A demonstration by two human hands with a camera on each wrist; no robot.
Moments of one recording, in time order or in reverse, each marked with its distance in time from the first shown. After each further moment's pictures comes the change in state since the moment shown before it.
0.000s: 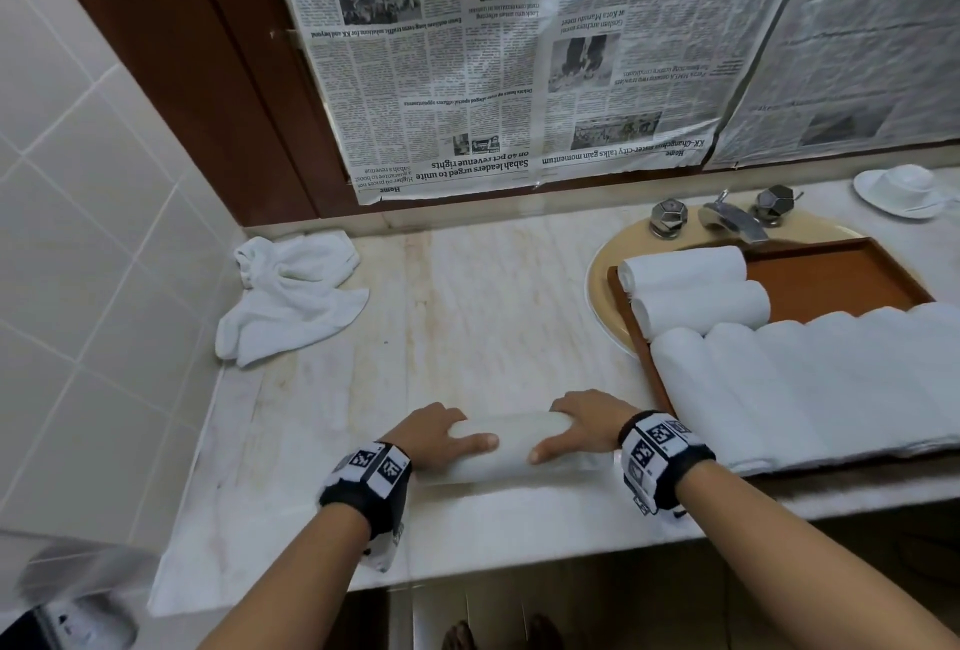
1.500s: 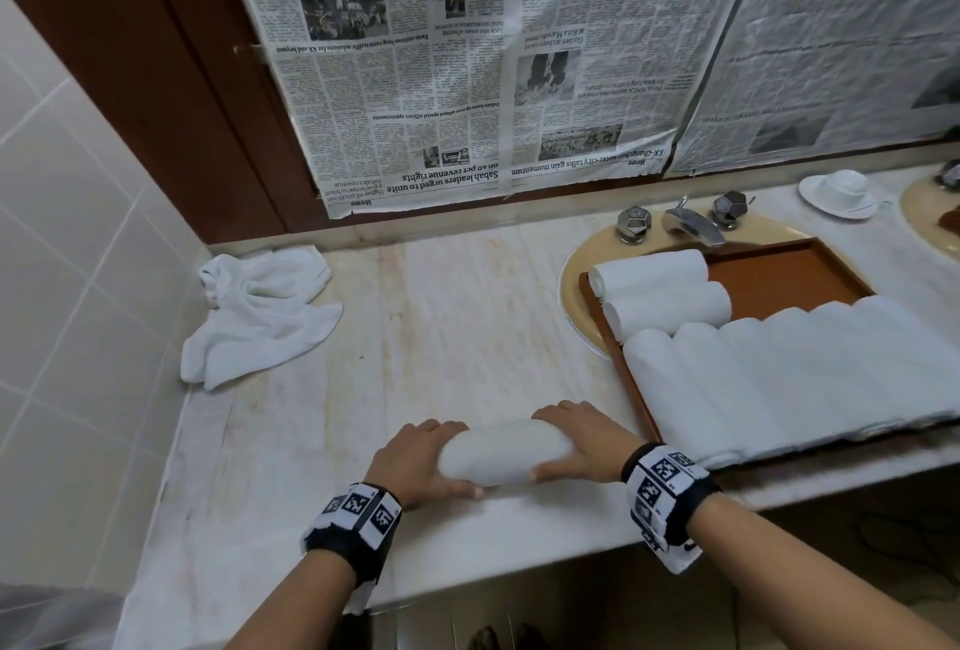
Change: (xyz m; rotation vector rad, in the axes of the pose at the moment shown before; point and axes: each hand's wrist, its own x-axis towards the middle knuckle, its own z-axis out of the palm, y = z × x) left_hand 0.005 -0.014 0.030 0.086 0.155 0.142; right_hand -0.027 0.016 0.021 0.032 0.178 -0.084
